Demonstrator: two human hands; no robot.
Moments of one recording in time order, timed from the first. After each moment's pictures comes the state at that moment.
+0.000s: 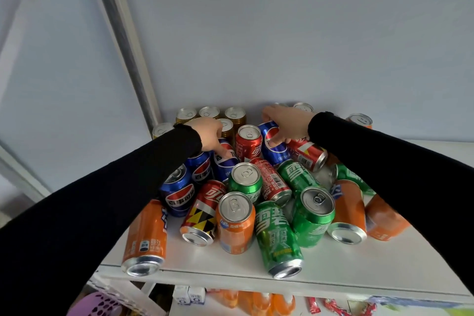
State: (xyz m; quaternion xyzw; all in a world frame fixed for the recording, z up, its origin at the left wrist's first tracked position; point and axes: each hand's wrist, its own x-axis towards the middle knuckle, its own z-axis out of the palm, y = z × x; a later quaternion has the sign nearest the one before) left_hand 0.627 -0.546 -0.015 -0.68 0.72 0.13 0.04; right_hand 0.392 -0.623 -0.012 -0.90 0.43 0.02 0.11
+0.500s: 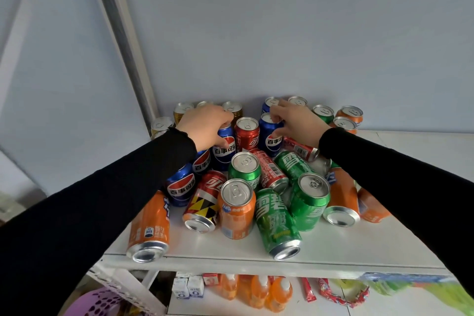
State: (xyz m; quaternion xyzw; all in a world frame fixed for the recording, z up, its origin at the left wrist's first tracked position) left_hand 0.627 -0.512 -0.014 -0.58 0.81 -0.06 -0.07; right_hand 0.365 -0.581 -0.030 -0.90 0.41 -0.14 0.03
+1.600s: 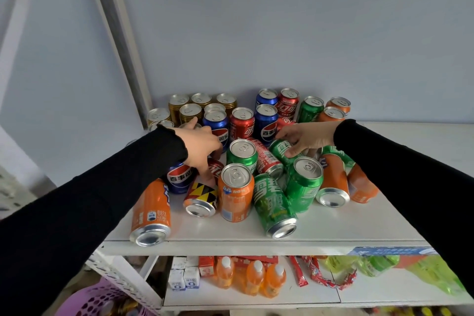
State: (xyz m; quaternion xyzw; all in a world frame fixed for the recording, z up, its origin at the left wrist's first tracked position) left_hand 0.620 -0.459 -0.009 -0.52 0.82 0.03 0.25; right_hand 0.331 -0.546 -0.030 -0.78 0.50 0.06 0.36
